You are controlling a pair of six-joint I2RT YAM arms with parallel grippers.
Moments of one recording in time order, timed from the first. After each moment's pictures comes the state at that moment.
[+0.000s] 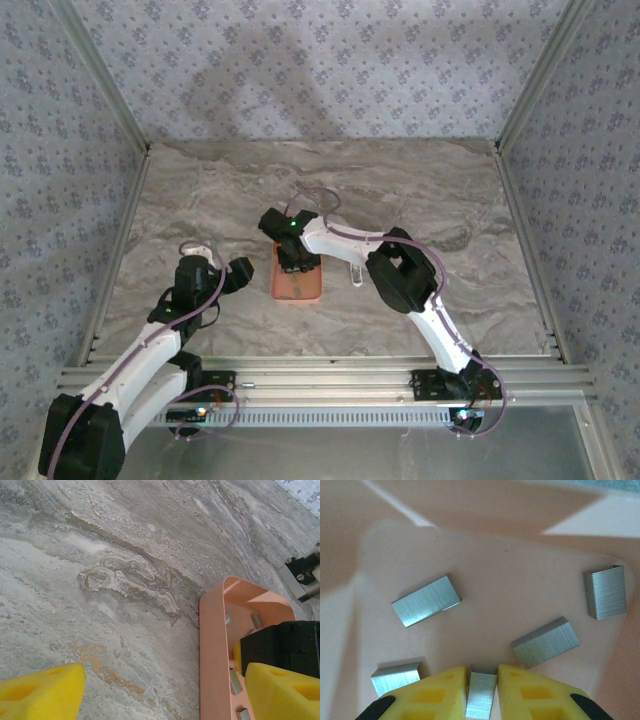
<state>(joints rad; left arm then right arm) -0.30 0.79 0.27 -0.06 0.07 -0.65 0.92 2.27 1.82 -0.92 0.10 0.72</state>
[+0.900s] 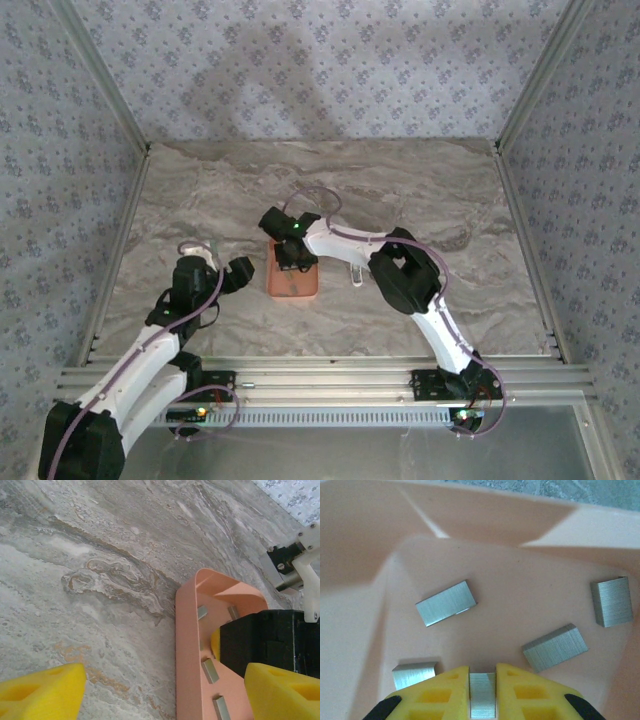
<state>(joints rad) -0.30 0.75 0.28 -0.08 0.12 -0.67 0.92 2.21 1.73 -0.75 0.10 0.69</state>
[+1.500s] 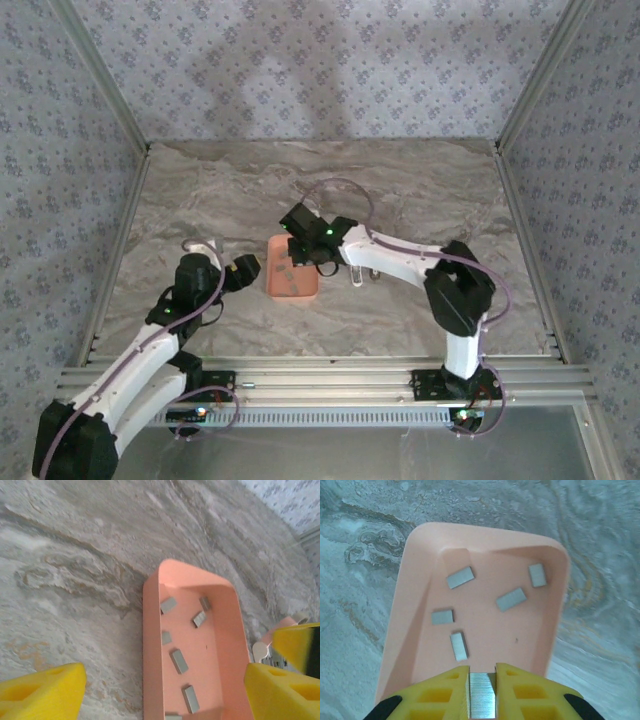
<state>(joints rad) -0.41 0.78 0.31 -0.08 0.10 -0.71 0.93 1.78 1.38 -0.60 0.14 0.68</state>
